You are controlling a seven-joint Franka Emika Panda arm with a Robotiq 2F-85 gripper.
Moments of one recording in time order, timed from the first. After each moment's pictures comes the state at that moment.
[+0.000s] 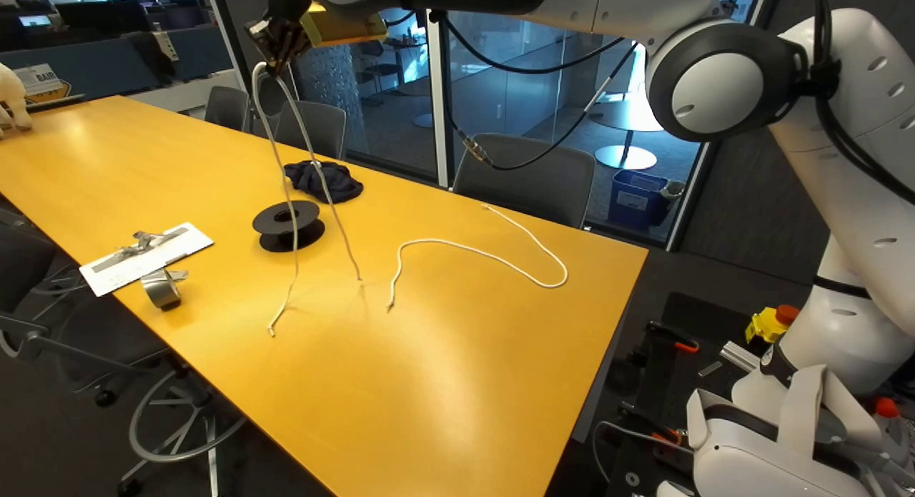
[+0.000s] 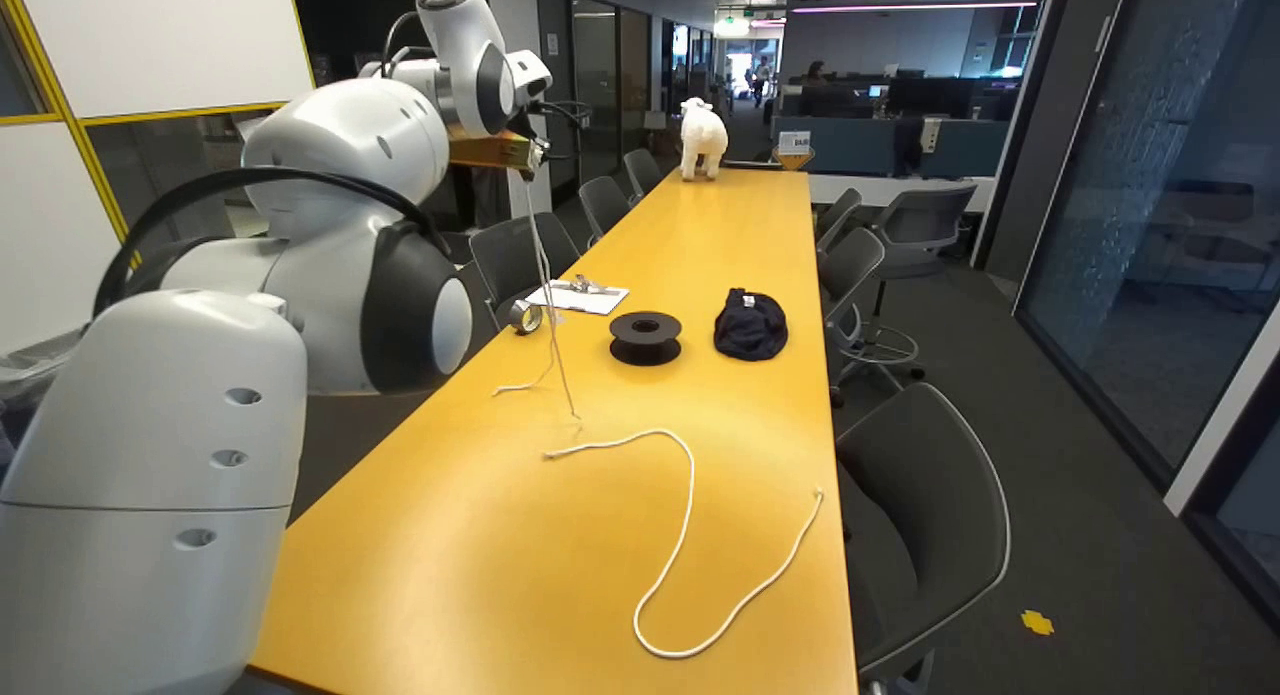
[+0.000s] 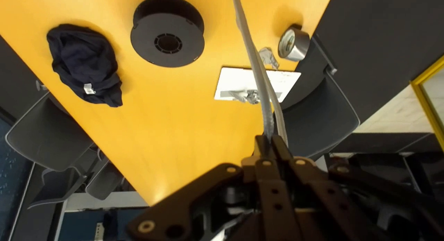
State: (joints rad) arm 0.21 0.74 0.08 -0.72 -0.17 2.22 0.20
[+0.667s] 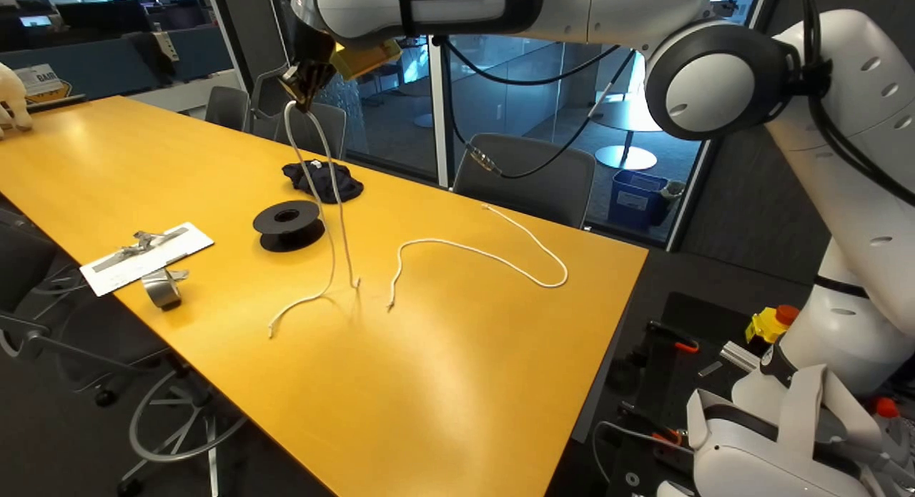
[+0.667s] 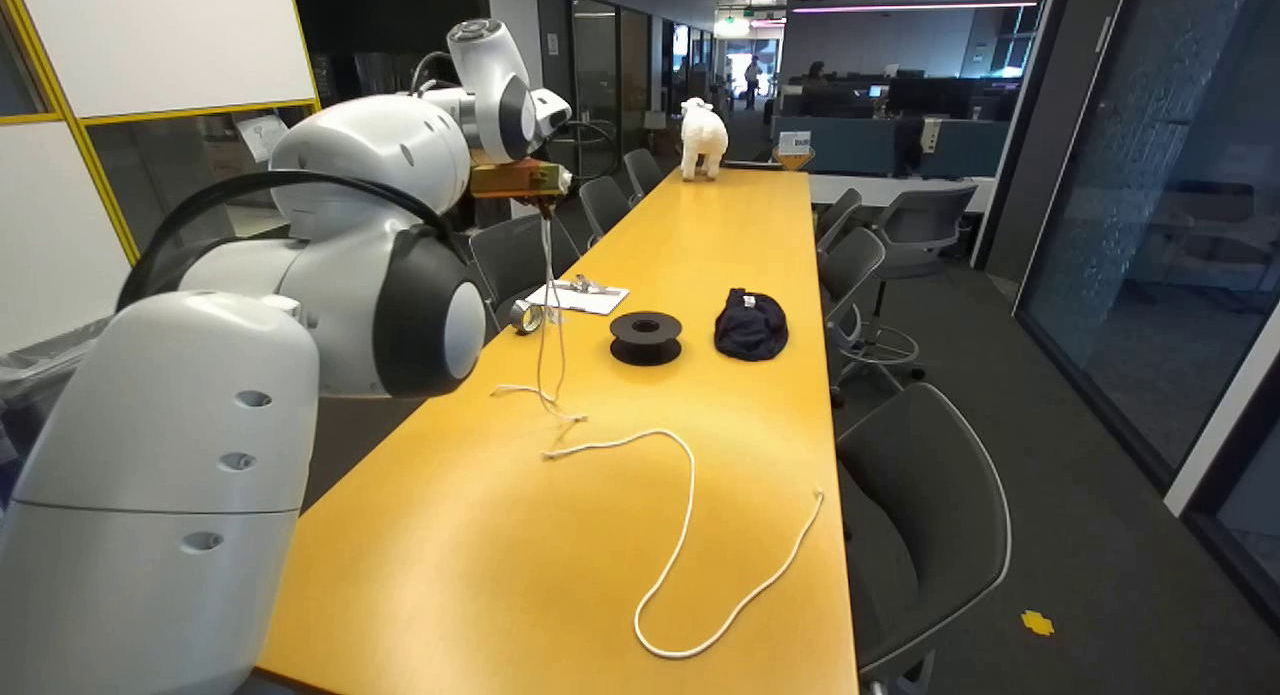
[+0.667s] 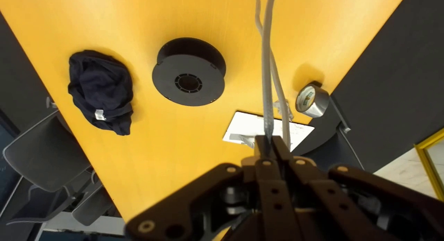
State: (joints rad) arm 0.18 0.75 0.08 -0.80 -0.18 2.16 0.06
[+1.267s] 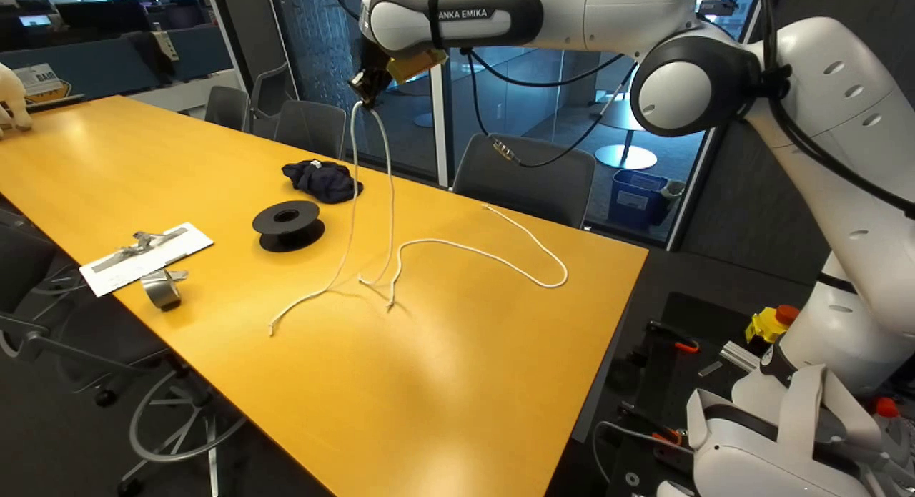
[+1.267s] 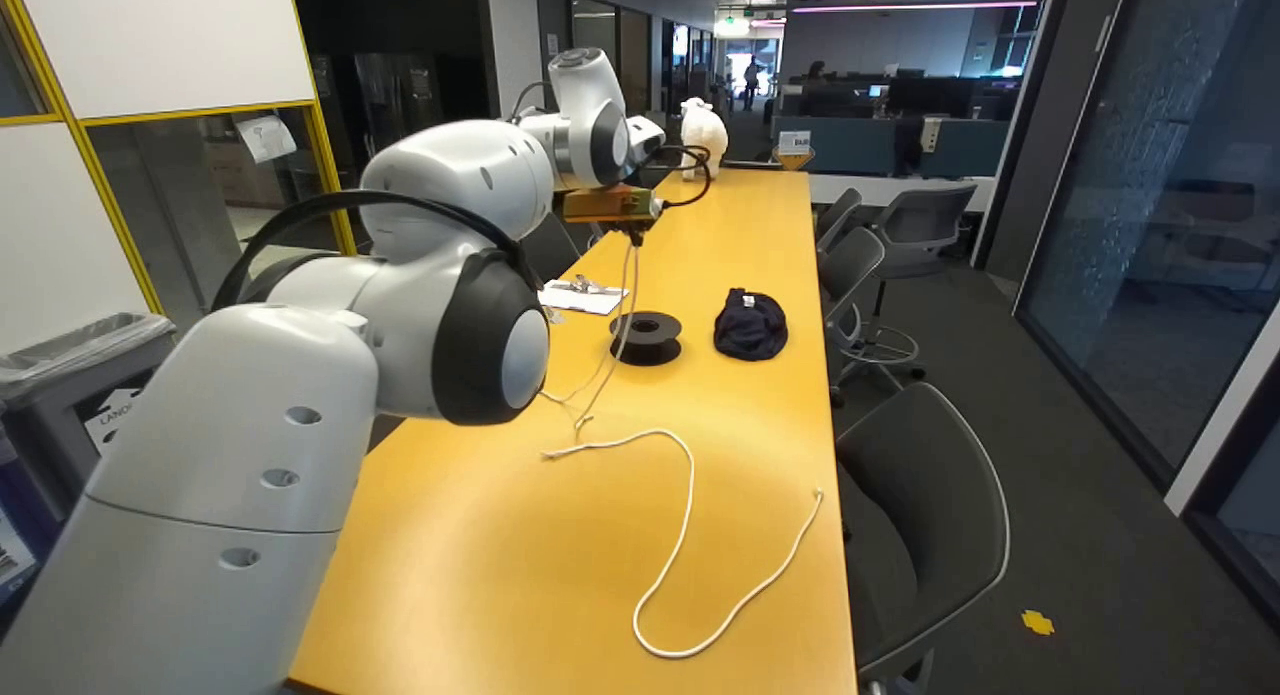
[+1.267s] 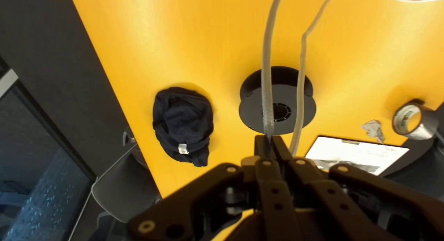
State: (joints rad) arm 0.01 0.80 0.04 -0.79 -0.18 2.15 0.02
